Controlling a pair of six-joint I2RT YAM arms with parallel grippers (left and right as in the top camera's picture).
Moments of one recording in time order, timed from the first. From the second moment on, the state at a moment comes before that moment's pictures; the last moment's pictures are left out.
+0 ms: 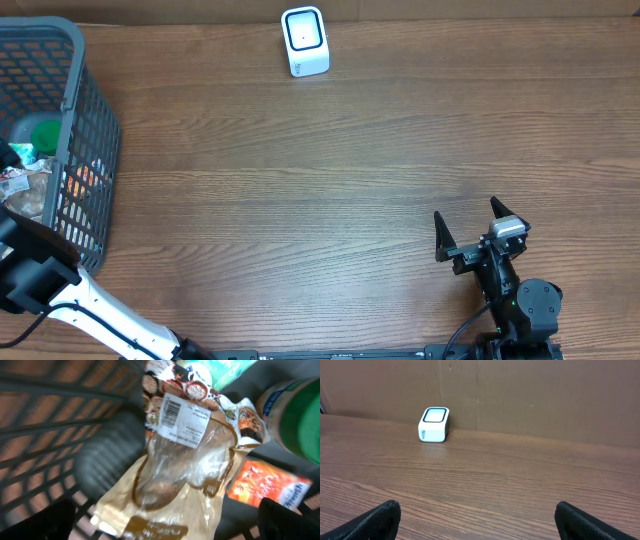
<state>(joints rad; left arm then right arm) 0.79 2.26 2.32 -1.49 -0.12 -0.05 0.04 0.01 0.06 -0.13 -0.21 -0.04</state>
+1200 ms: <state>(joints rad) 0.79 2.25 1.84 -0.95 0.04 0.04 0.04 0.01 0.06 -0.13 -0.21 -0.04</state>
